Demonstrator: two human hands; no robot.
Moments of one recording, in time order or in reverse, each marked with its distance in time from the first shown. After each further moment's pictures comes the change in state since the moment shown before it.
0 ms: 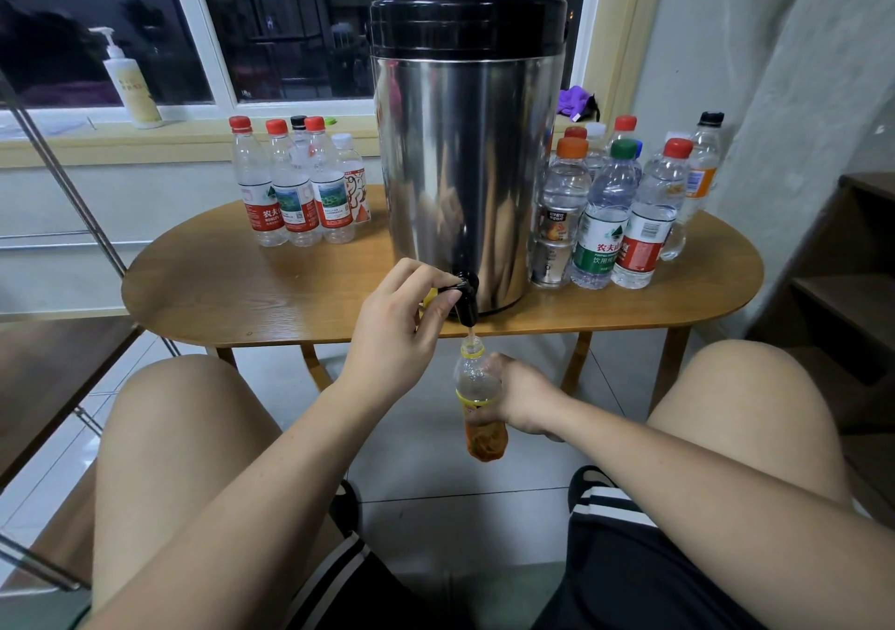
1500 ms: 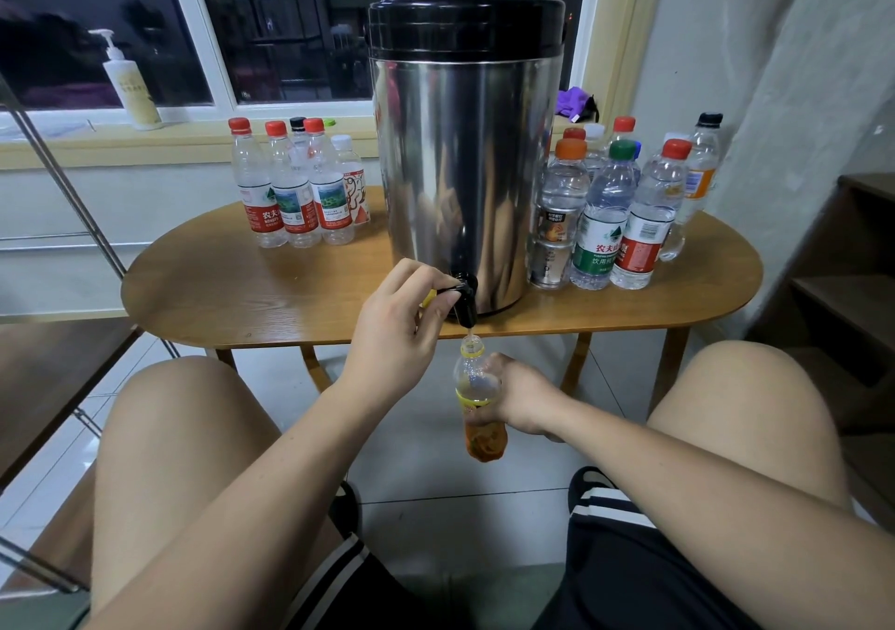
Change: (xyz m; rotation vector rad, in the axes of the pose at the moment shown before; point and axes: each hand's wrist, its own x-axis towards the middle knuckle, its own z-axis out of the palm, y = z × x) left_hand 0.000 0.002 0.001 0.010 -0.007 -0.003; right_hand 0.001 0.000 -0.002 -0.034 -0.013 -0.019
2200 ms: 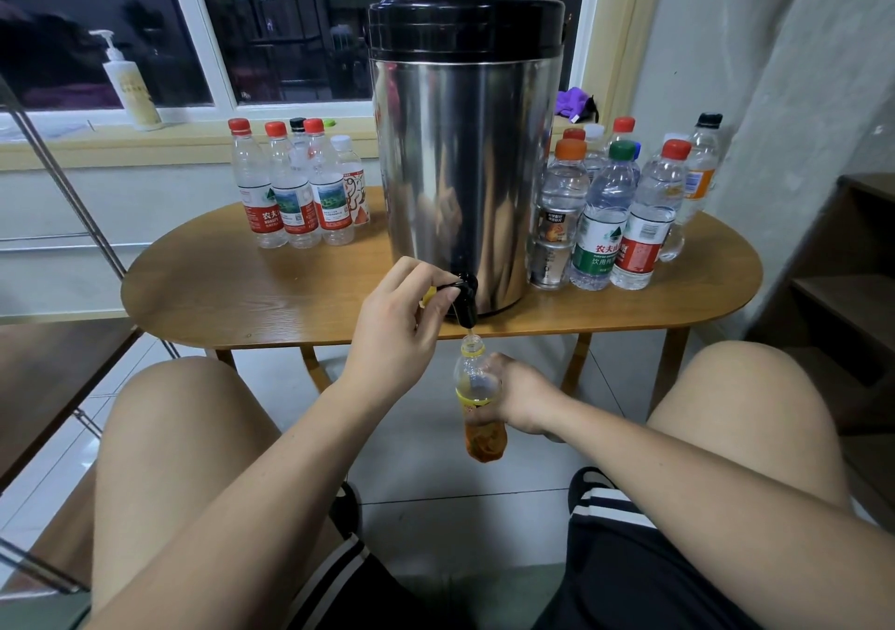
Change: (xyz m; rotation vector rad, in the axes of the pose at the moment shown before) left_hand 0.003 0.001 0.000 -0.010 0.005 -0.018; right_hand -0.005 -0.004 -0.003 0.013 -0.012 0.018
